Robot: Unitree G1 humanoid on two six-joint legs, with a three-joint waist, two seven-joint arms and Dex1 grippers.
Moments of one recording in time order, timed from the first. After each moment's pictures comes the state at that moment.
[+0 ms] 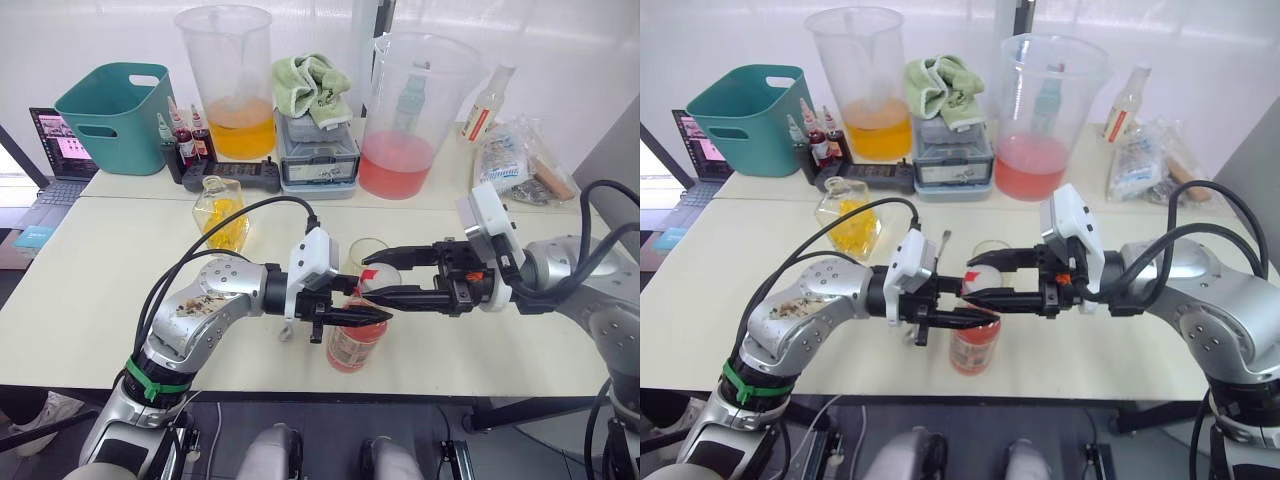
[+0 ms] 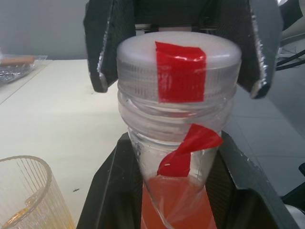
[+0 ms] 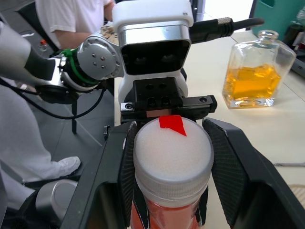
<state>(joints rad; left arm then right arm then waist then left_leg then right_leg) -0.56 0.47 -0.25 -0.39 -0.56 0.64 -1.01 -0.56 -0.88 -0.02 -0.52 0.94 0.78 1.01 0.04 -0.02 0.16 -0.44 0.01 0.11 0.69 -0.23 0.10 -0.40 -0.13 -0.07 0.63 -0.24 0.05</state>
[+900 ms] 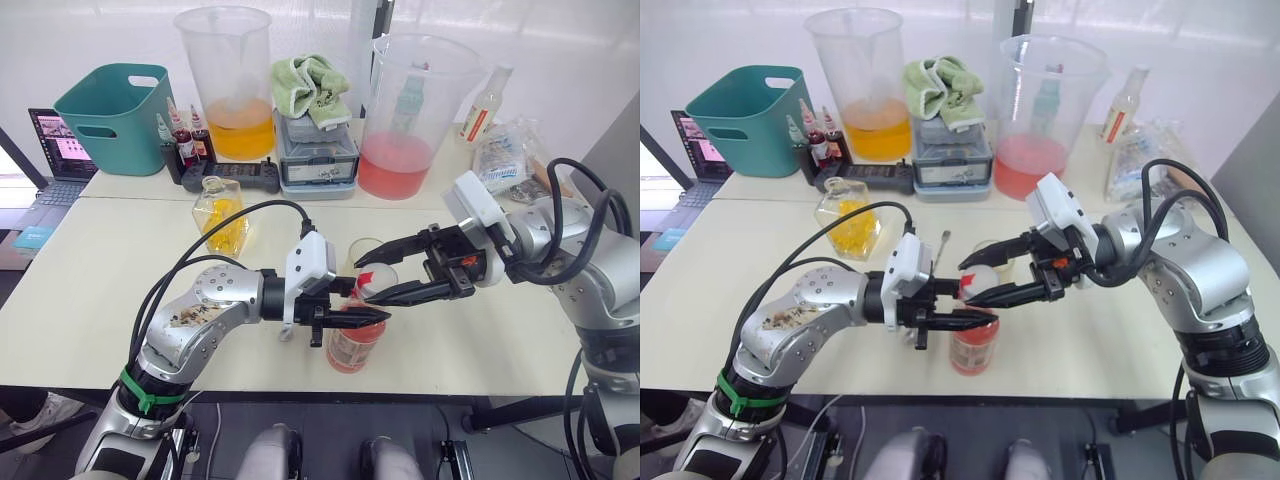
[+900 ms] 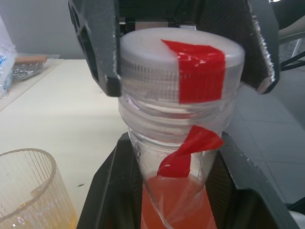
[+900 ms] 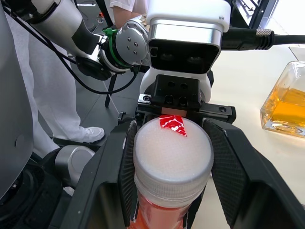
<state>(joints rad) -0.52 0.48 -0.24 -0.45 -0.56 0.66 -0.95 -0.74 -0.82 0.11 -0.30 0.74 0.64 1.34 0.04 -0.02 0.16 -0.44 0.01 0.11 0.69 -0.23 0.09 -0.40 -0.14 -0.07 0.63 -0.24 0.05</state>
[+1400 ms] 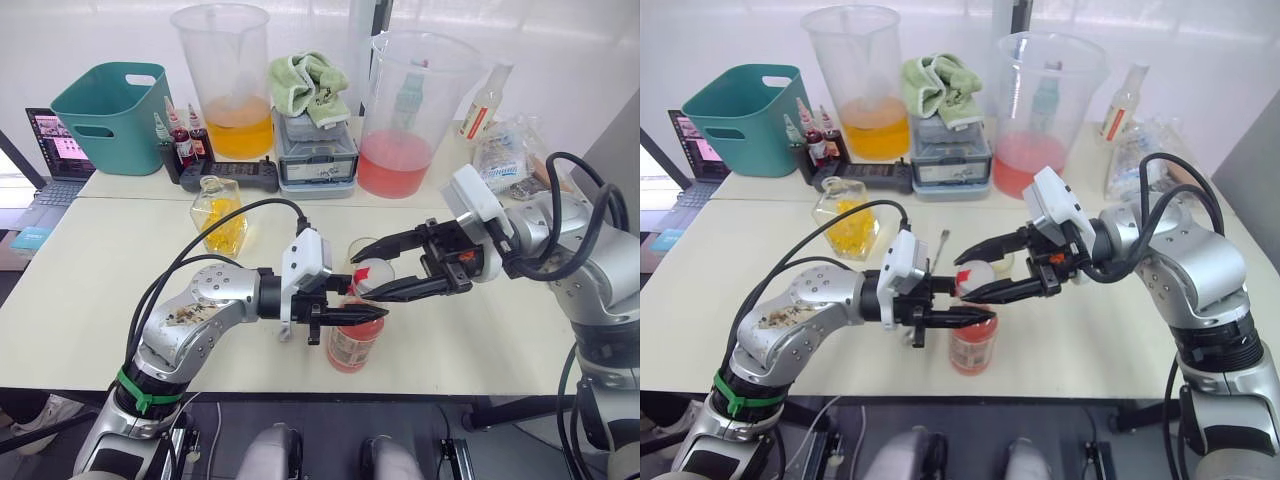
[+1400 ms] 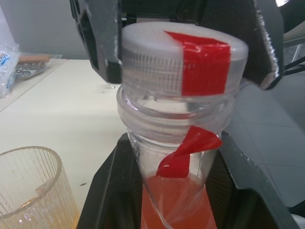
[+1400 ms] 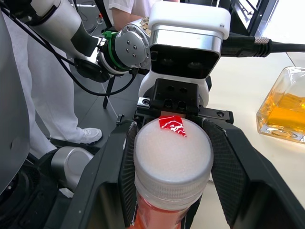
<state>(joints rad) -0.51 0.48 -0.23 -0.44 -0.58 0.66 -0.95 -0.76 -0.80 0.10 -0.30 0.74 0.65 1.33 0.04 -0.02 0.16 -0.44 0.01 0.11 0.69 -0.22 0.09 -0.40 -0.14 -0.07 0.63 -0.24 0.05</state>
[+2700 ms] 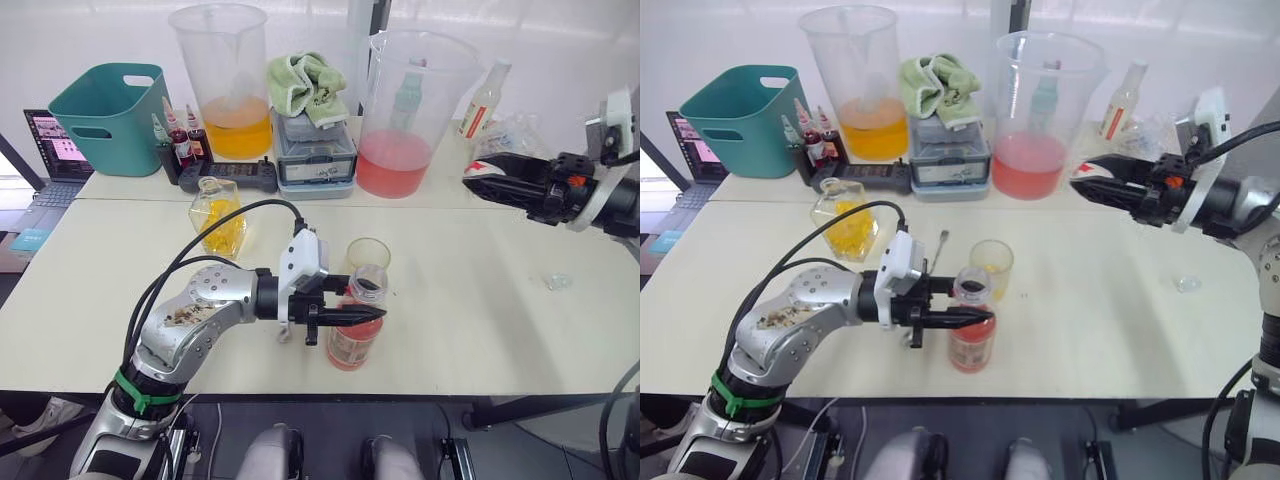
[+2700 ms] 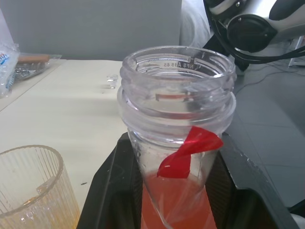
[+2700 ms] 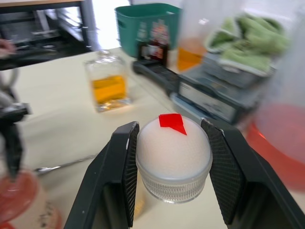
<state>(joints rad) -0.50 0.49 -0.21 -0.44 -0.60 0.64 -0.96 -0.64 -0.95 -0.28 0.00 0.67 0.73 0.97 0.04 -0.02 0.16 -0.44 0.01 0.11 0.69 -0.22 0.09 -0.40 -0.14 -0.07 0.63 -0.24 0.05</state>
